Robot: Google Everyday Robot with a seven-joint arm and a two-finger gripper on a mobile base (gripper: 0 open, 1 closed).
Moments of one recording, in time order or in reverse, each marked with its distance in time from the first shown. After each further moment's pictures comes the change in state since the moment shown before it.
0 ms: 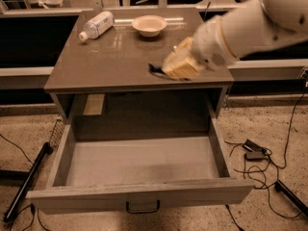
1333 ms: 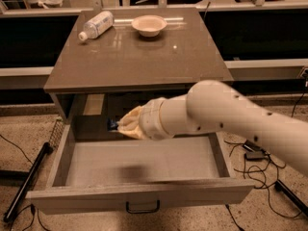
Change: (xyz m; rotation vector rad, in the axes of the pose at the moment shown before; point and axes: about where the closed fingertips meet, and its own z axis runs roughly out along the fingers) arm 0.027 0.107 0.158 -0.002 -0.106 -0.091
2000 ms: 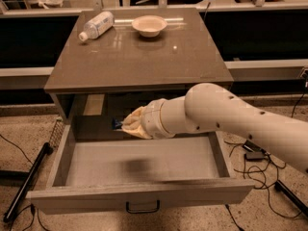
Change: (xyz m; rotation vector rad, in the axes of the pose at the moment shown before) arm 0.019 -0.008 0.013 0.021 0.033 0.005
